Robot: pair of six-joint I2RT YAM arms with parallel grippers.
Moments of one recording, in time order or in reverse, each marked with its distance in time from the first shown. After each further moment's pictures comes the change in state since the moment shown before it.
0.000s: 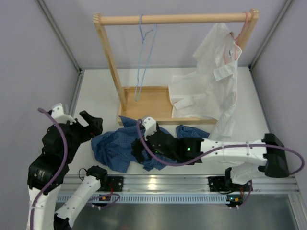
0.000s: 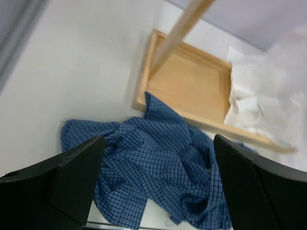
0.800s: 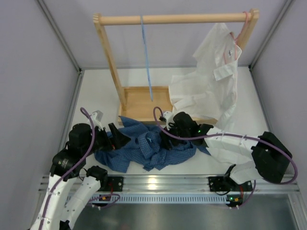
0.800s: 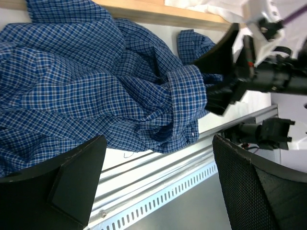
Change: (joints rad) left arm 0.000 -0.051 -0.407 0.128 0.651 -0.053; right arm -0.530 -0.118 -0.377 0.064 -0.688 -0.272
